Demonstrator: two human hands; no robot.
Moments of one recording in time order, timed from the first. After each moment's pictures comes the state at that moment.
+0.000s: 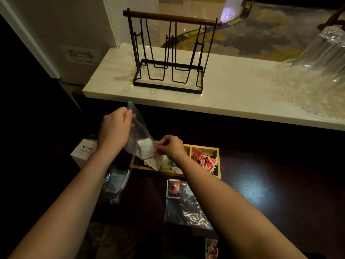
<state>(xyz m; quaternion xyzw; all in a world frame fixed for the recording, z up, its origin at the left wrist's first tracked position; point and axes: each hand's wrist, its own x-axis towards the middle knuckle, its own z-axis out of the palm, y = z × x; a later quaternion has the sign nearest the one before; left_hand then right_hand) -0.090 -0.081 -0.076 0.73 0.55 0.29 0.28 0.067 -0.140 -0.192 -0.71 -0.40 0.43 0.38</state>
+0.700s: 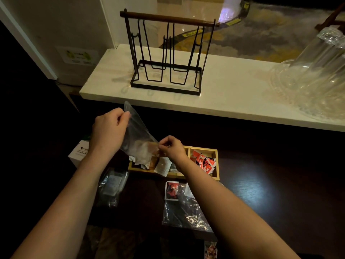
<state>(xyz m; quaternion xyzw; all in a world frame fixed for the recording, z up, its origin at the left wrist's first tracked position) -0.098 -0.086 -0.064 0.75 0.53 0.30 0.24 0.072 -0.143 -0.194 -0.65 -0.33 0.50 0.46</state>
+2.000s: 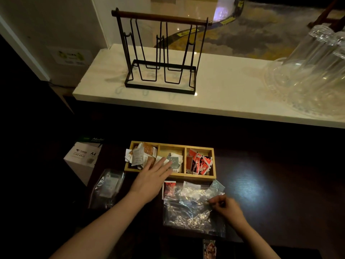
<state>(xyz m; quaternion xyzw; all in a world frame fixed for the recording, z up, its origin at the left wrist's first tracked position) -0.065 -0.164 -0.234 0.97 0.24 -0.10 -0.03 0.161 -0.364 -0.254 -0.81 -0.30 0.43 0.26</state>
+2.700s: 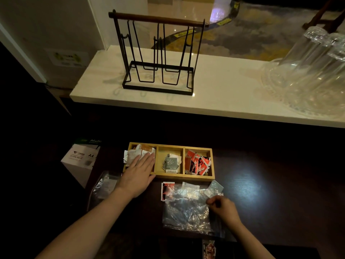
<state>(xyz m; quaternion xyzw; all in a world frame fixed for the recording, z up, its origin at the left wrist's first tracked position) -0.089 -0.132 -0.237 0.94 0.32 -0.10 -0.01 0.154 -0.359 -0.268 -0.84 -0.34 0.38 0.19</state>
